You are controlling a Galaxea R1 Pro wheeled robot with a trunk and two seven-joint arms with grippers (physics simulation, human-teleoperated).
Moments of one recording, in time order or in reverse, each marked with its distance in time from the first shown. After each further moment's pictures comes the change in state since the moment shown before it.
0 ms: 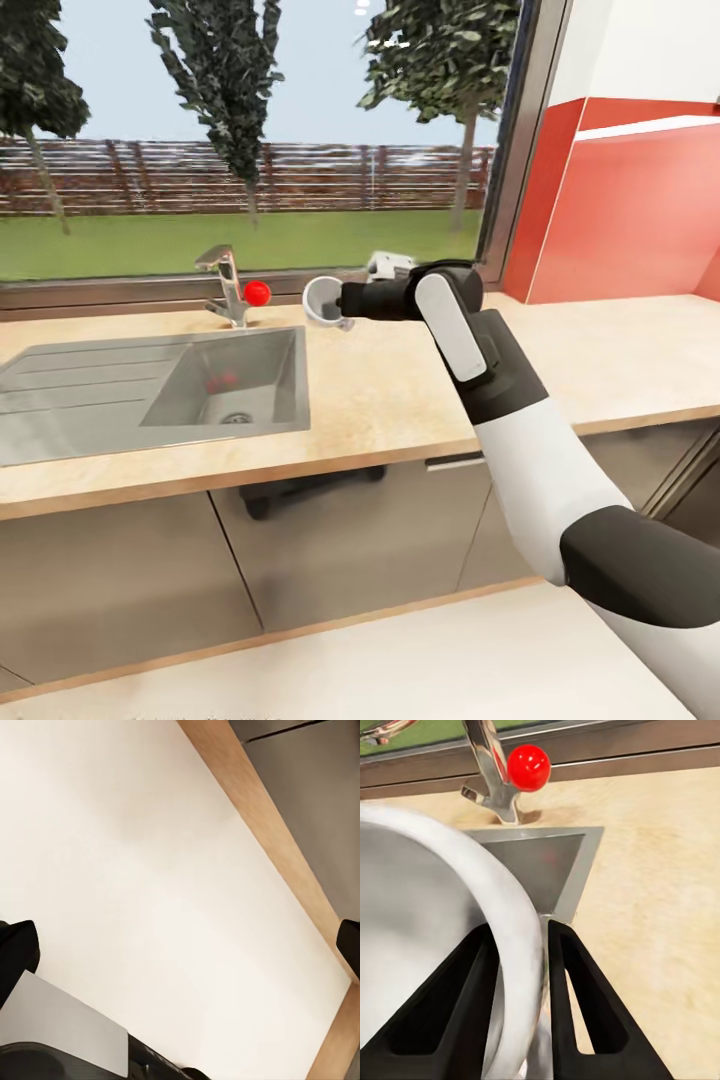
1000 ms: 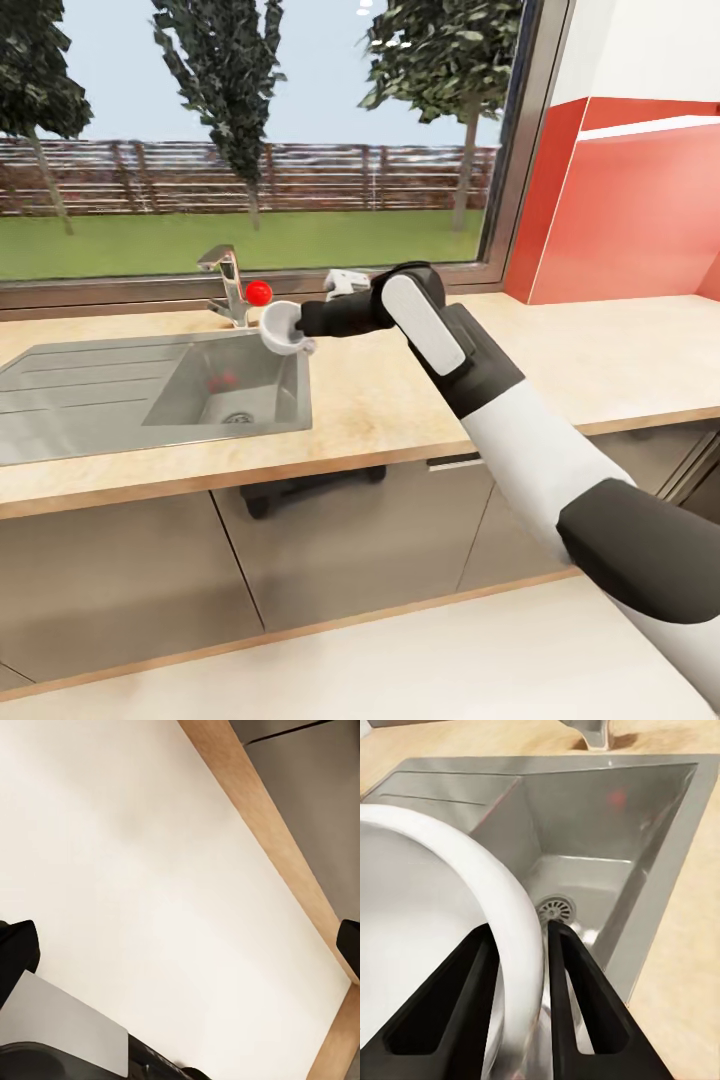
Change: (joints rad) left arm 0.000 0.000 0.000 0.000 -0.001 0.000 0.000; right arm -0.077 0.000 0.206 0.126 -0.285 0.007 0.002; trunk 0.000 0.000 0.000
